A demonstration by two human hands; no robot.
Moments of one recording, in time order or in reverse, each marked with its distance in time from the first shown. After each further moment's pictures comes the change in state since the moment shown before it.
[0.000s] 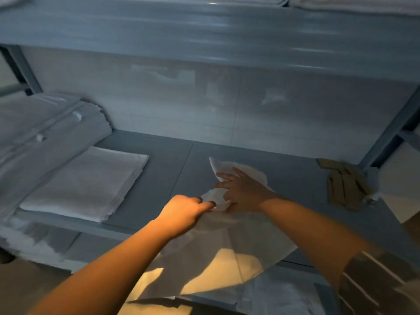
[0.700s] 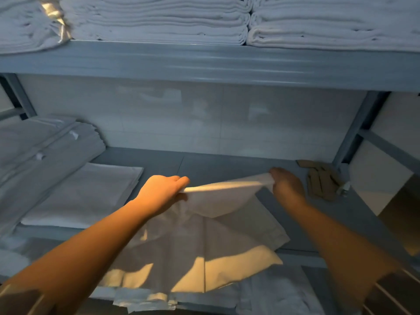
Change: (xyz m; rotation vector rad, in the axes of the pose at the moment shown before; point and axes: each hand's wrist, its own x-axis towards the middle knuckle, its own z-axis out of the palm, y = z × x) left_hand -0.021 -0.026 -0.055 0.223 0.020 -0.134; right_hand -0.135 -0.001 -0.024 0.483 0.483 0.889
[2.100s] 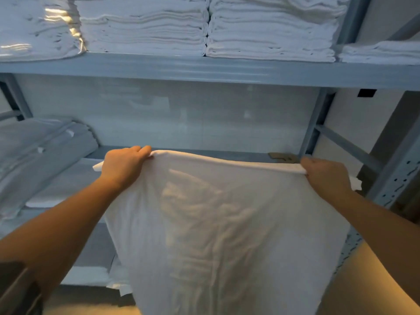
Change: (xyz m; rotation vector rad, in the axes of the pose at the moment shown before) left_hand -0.094 0.033 -0.099 0.073 0.306 -0.227; right_hand -0.161 0.071 -0.160 -0.505 0.267 -0.189
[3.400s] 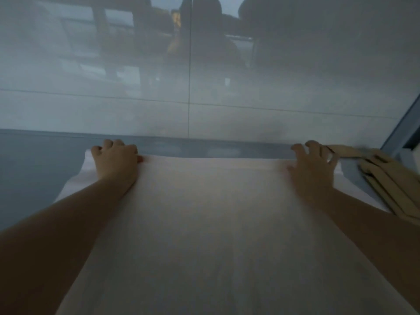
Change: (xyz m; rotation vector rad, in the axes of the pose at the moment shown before) left_hand 0.258 0.006 0.640 -0.013 -0.197 -0.393; right_hand 0.261 -0.055 0.578 -0.005 -0.199 0.415
